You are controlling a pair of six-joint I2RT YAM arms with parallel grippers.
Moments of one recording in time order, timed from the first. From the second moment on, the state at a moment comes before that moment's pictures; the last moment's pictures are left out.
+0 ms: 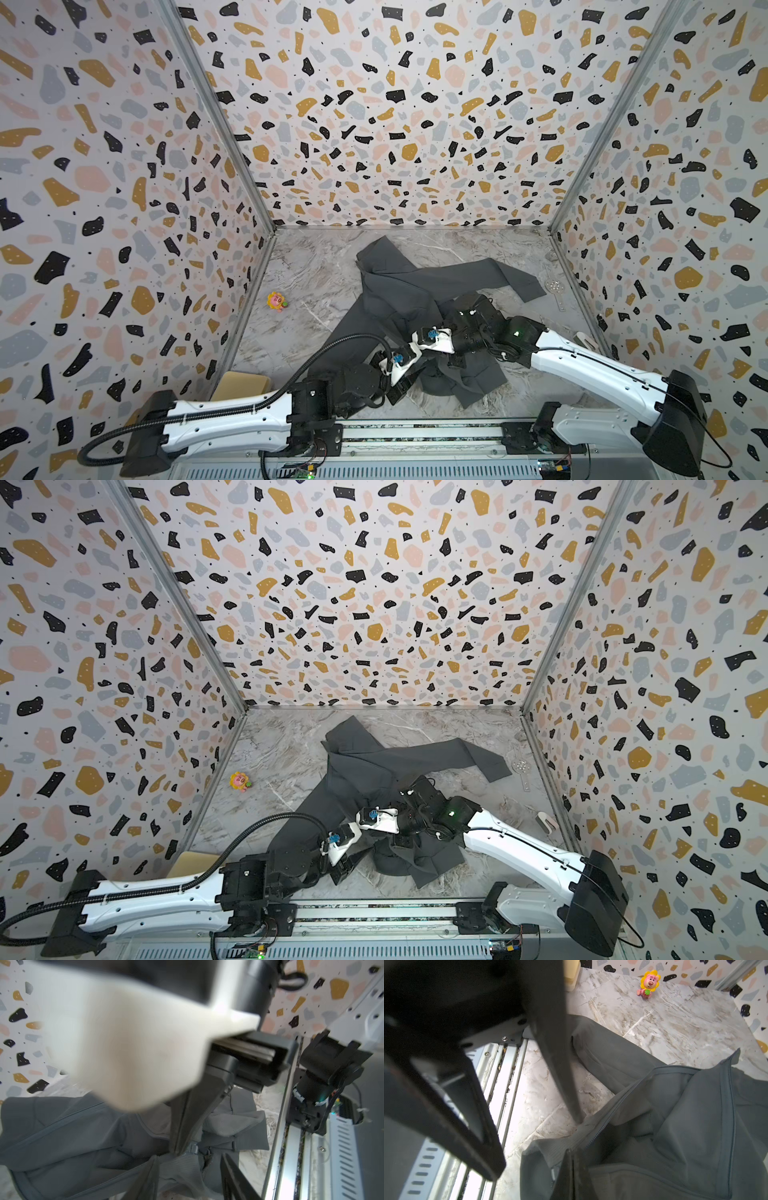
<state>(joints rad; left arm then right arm) -1.39 0.81 0.47 -0.01 -0.42 0.02 0.90 1.19 0.93 -0.50 -0.52 -0.56</state>
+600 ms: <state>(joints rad) -1.59 0.90 0.40 0.20 -0.93 0.03 0.86 1.31 1.01 -0.55 -0.54 -0.22</state>
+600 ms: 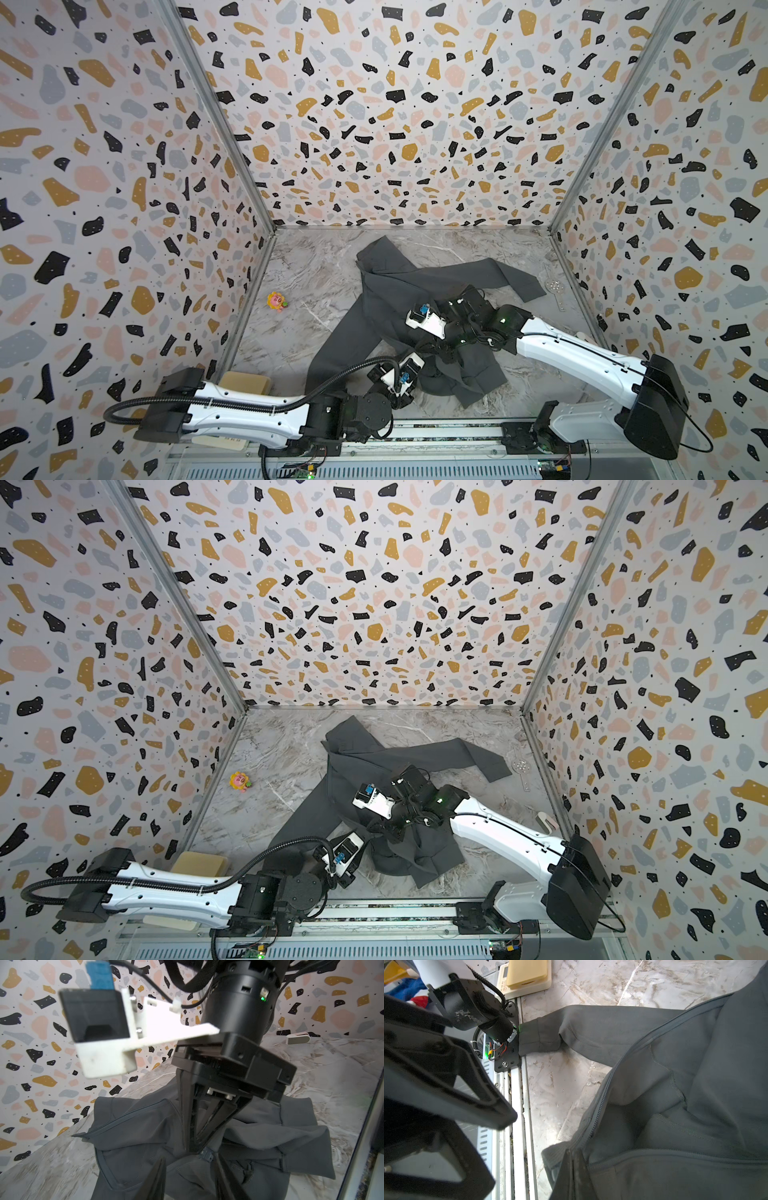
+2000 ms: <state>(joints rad) -1.59 1.06 0.34 0.37 -1.03 0.06 0.82 1.34 1.05 -0.56 -0.61 -0.15</state>
